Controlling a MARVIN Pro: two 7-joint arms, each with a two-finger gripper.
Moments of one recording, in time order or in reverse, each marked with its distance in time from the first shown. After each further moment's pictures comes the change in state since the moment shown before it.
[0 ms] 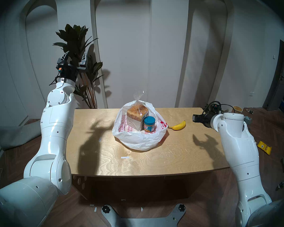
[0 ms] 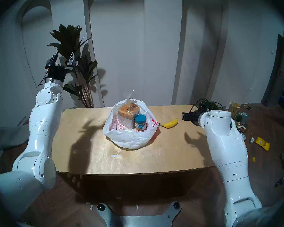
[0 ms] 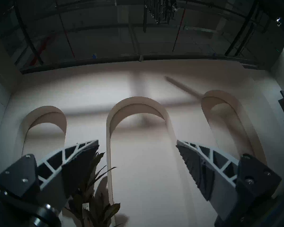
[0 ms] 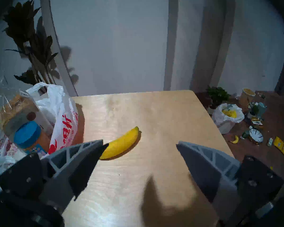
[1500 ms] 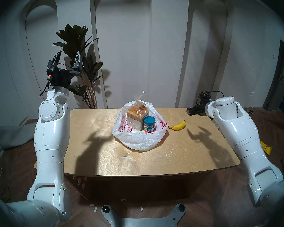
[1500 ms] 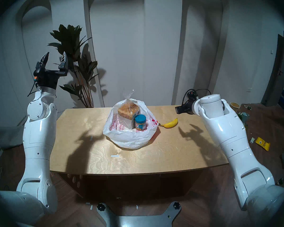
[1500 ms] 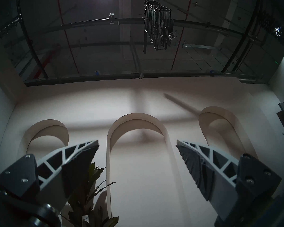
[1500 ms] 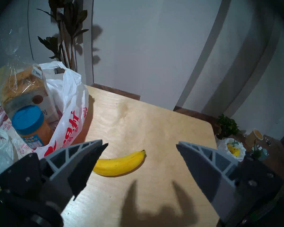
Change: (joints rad) left arm 0.287 -0.017 -0.060 -0.425 -0.074 0.059 0.028; right arm 0.302 0.184 -0.275 0.250 -0.145 -0.070 0.293
